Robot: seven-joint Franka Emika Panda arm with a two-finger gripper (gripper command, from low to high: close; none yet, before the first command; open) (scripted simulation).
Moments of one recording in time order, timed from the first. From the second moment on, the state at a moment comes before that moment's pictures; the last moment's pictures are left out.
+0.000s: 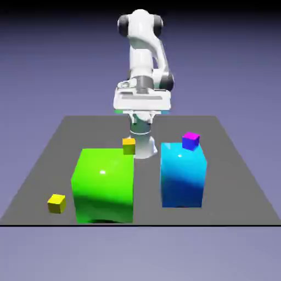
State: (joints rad) arm 0.01 -0.57 -0.03 -2.77 0.02 2.99 0.73
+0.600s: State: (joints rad) arm -0.66 0.01 -0.11 -2.40 0.35 2.23 0.85
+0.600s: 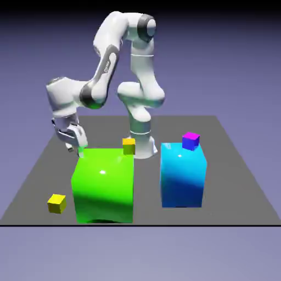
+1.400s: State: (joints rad) arm -0.75 0.55 -0.36 -2.30 0.67 1.79 0.87
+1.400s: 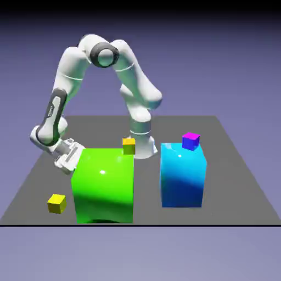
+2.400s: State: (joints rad) arm -0.76 0.55 -0.35 -2.30 0.67 1.79 0.87
